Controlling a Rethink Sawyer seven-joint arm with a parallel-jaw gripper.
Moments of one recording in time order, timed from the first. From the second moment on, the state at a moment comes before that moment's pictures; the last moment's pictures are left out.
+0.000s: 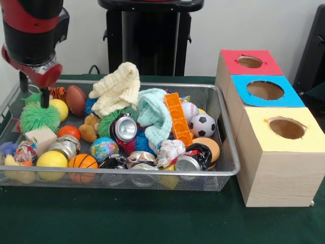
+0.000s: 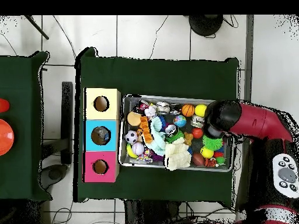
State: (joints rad) arm -0.49 -0.51 -0.04 1.26 -0.35 0.91 2.03
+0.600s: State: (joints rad) arm -0.55 -0.51 0.12 1.33 -0.29 0.83 2.03
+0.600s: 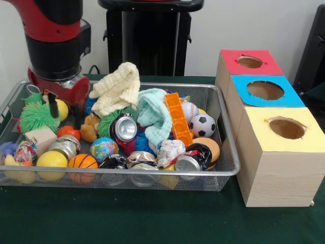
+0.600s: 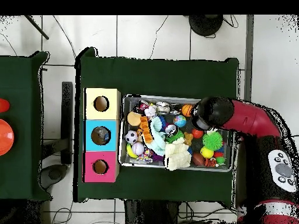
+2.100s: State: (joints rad) arm -0.46 -0.38 0.18 1.41 -0.26 0.67 2.03
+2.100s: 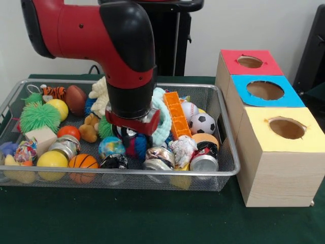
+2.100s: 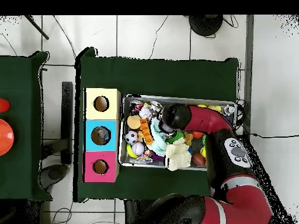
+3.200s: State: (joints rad) arm -0.43 -0.32 0.15 1.35 -0.20 0.90 2.03
